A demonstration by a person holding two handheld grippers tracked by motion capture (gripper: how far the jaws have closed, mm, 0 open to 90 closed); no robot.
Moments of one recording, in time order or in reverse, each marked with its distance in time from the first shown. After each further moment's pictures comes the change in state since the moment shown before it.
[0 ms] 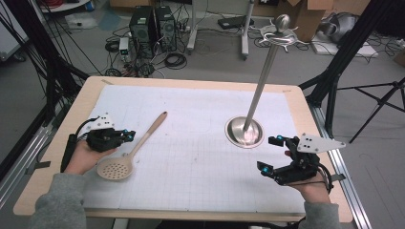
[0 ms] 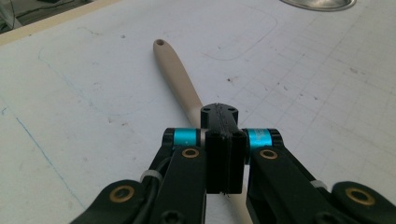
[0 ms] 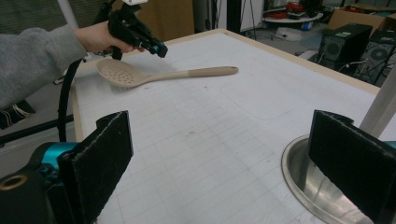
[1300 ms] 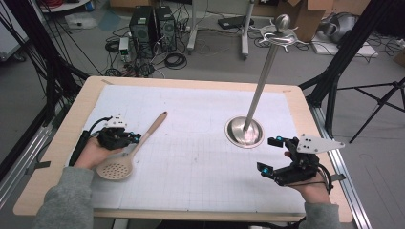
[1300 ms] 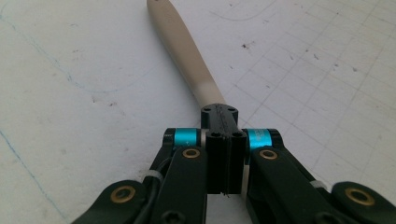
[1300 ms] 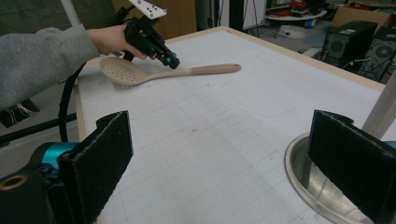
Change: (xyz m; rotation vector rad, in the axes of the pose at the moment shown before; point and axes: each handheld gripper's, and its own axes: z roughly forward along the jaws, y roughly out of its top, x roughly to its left) left arm 0.007 -0.003 0.032 0.141 -0.005 0.003; right arm 0.000 -0.002 0.001 0.004 0.008 -0.001
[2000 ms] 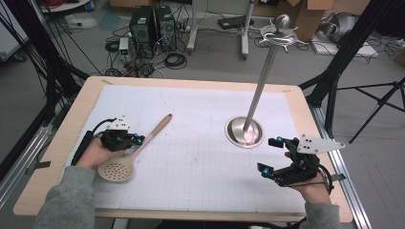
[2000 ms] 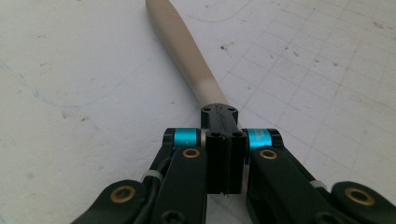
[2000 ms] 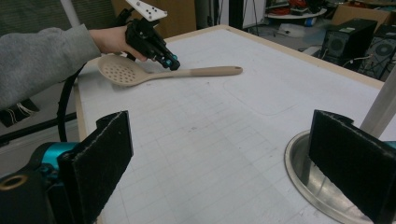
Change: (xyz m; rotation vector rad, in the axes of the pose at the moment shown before) left arm -0.004 -0.001 0.008 -0.017 -0.063 0.057; right arm 0.000 -0.002 -0.001 0.008 0.001 0.010
